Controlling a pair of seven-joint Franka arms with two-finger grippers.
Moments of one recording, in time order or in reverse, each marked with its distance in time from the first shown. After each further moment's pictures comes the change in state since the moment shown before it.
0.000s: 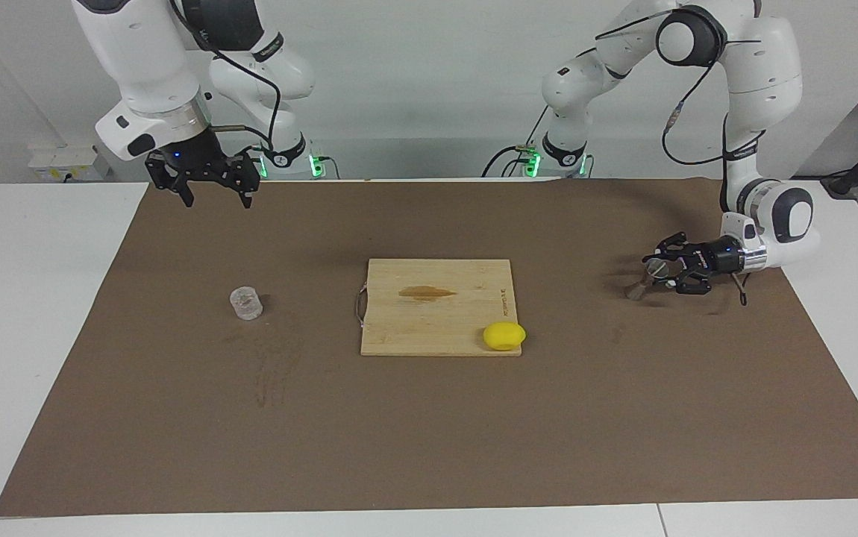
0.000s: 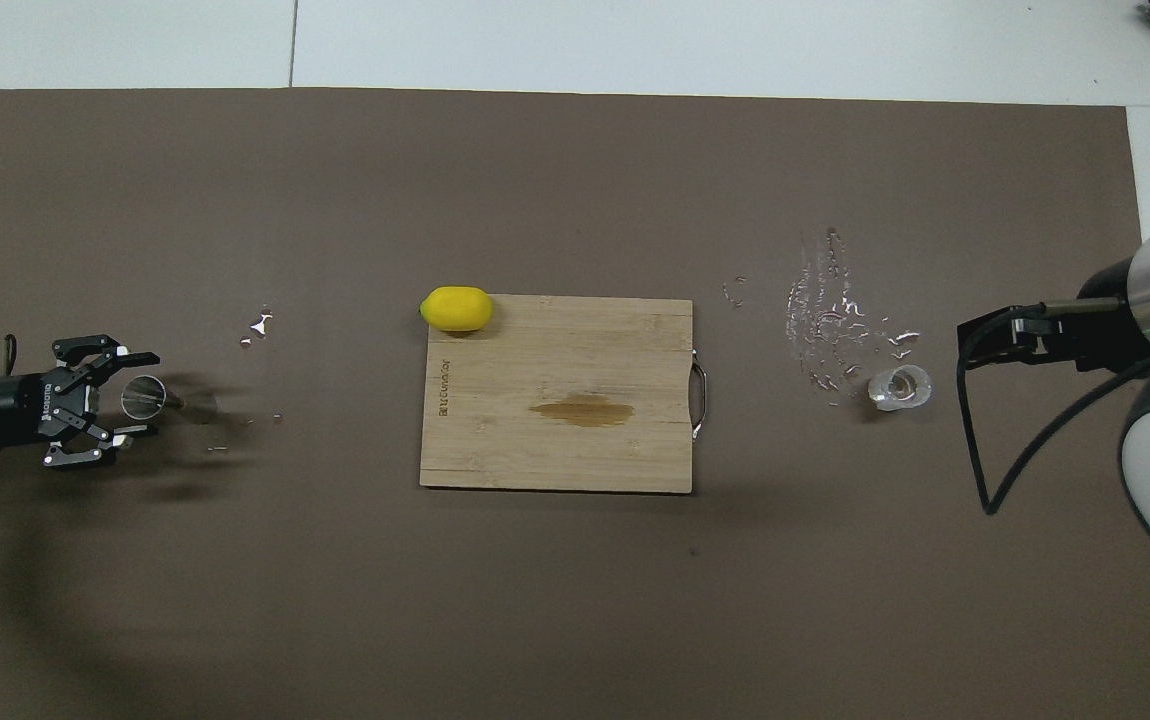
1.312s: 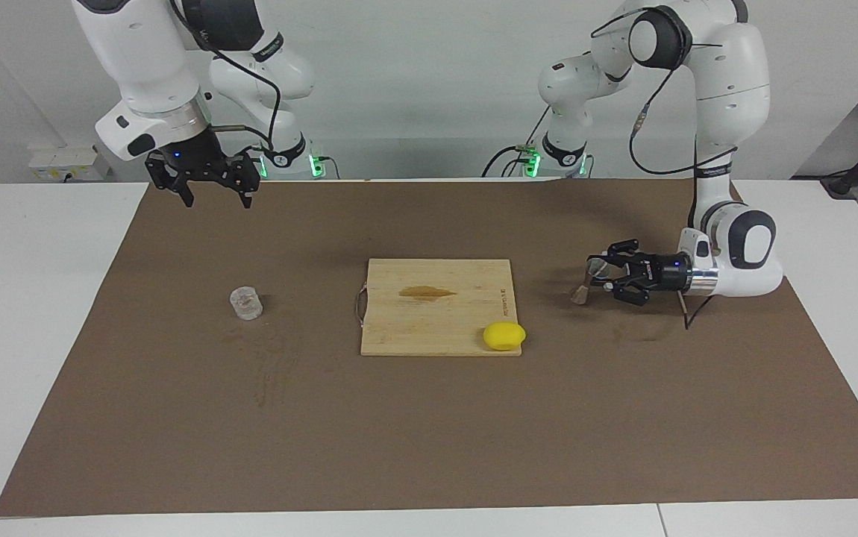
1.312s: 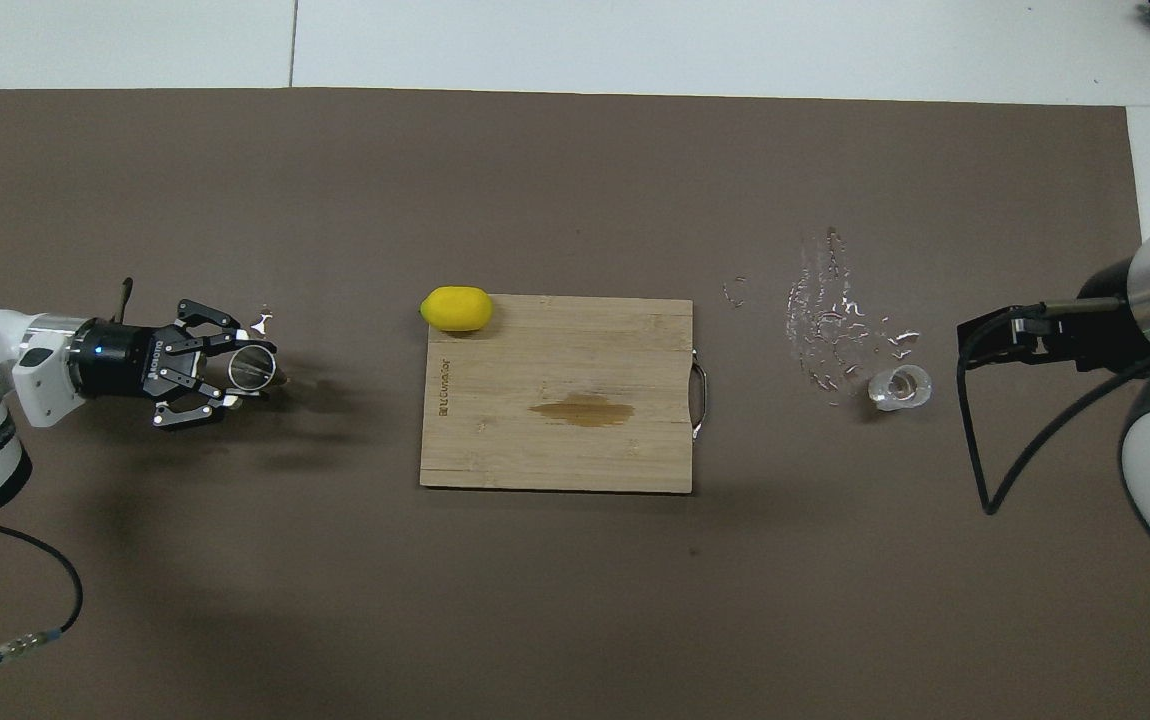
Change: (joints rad) left arm -0.286 -0.003 -0.031 0.037 -0.086 -0.034 -0.054; right arm 0.000 0.000 0.000 0.000 0.000 0.000 0.000
